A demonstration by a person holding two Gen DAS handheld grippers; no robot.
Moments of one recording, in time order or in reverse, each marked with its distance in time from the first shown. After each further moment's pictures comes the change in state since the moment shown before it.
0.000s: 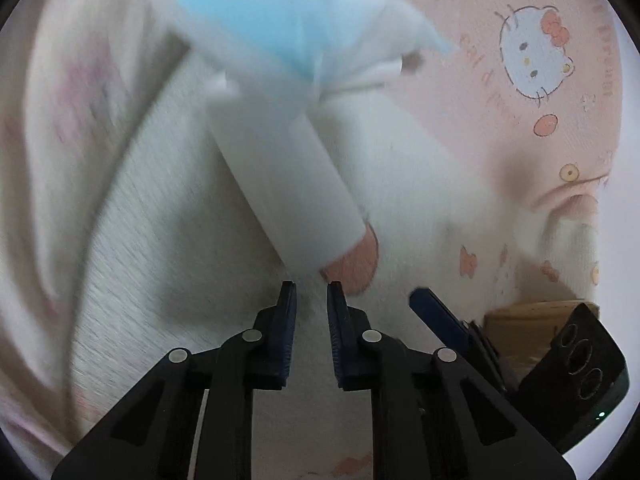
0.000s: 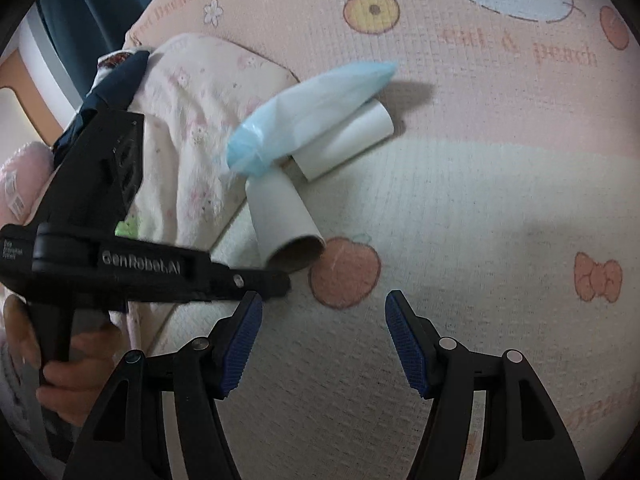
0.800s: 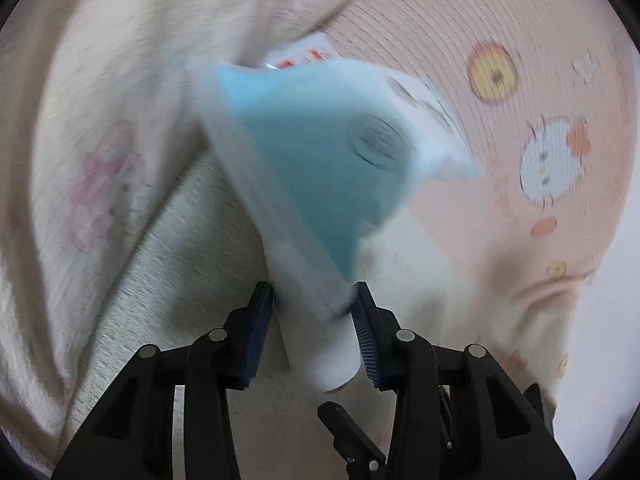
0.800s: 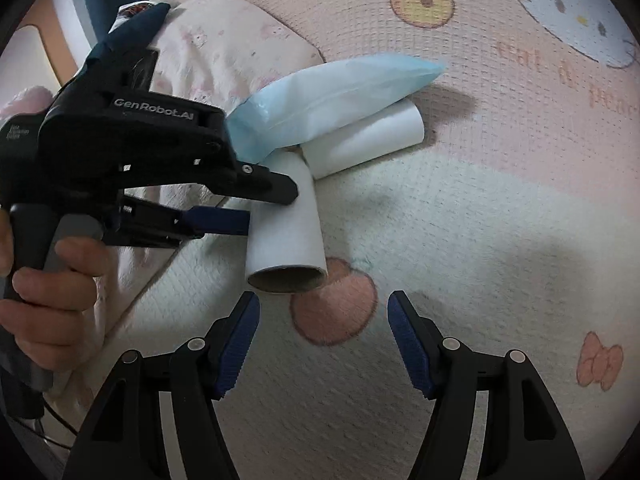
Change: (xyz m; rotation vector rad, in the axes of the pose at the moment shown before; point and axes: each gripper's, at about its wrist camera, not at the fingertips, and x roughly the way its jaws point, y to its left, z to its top) left arm -0.016 0.016 0.038 -0.175 -0.172 -0.035; right arm 0.032 0.002 0.015 -0.185 0.046 0.001
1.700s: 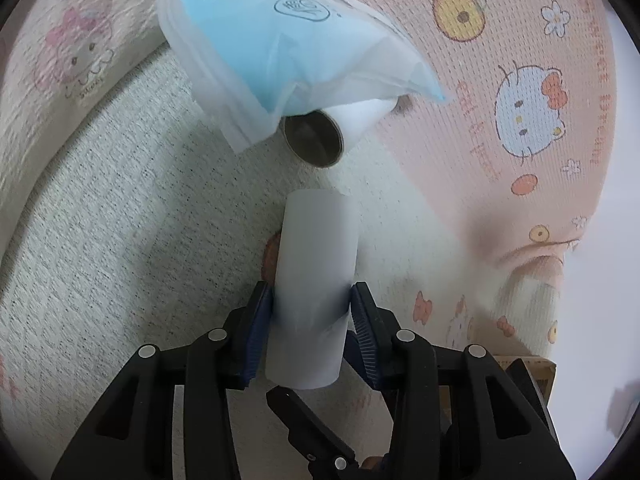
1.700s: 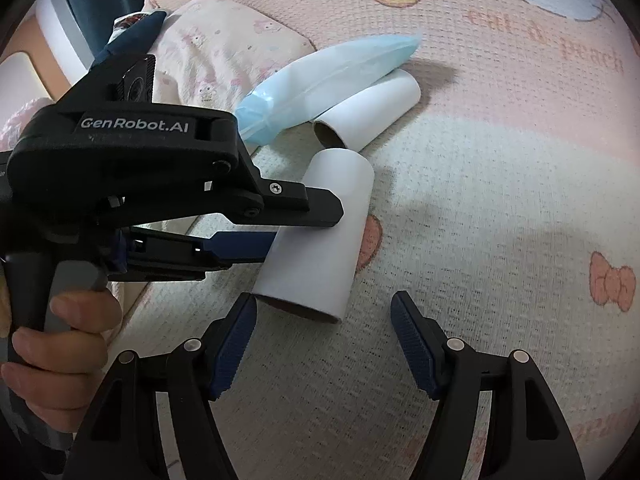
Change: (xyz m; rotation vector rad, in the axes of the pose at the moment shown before) left arm 0.017 -0.013 -0.049 0.002 0.055 -0.086; right arm -0.017 -0.008 -0.033 0.084 0.016 0.032
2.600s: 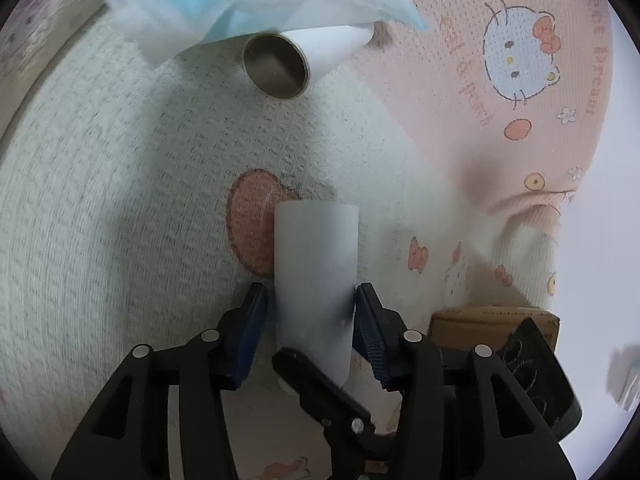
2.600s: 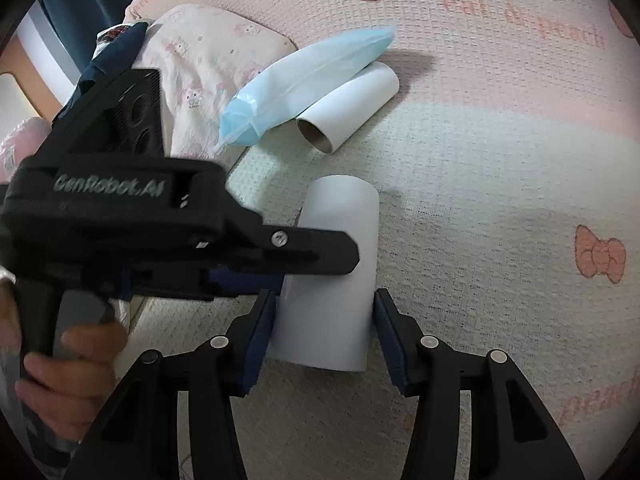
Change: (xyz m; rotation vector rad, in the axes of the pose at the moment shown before) left arm 0.024 -0.014 -0.005 0.094 0.193 -0.026; right arm -0.008 0.005 -0.006 0.064 0.031 -0.011
